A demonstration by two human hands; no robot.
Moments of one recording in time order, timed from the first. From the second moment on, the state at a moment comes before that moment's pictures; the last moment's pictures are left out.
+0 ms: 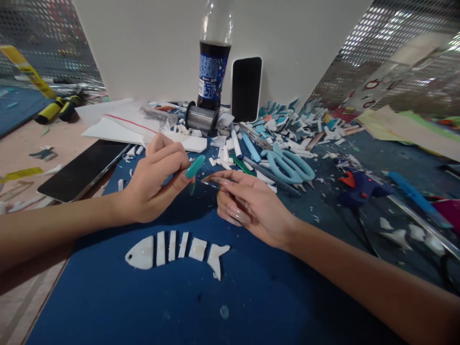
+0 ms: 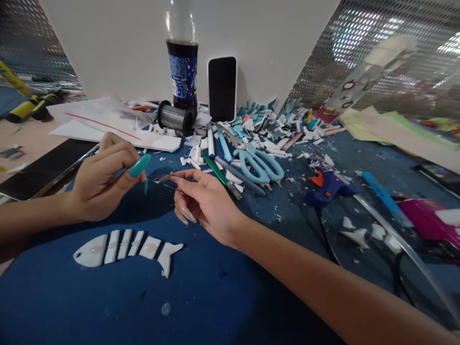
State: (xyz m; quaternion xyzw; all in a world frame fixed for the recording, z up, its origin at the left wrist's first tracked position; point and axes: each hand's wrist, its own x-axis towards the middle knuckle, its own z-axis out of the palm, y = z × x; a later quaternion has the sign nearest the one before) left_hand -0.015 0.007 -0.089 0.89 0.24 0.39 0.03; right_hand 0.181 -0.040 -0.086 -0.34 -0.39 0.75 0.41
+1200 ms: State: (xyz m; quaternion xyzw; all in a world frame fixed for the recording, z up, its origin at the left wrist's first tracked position) left_hand -0.013 0.018 -0.091 0.71 0.48 0.47 0.22; right_hand 0.187 -0.029 -0.085 -0.38 -0.36 0.74 0.41
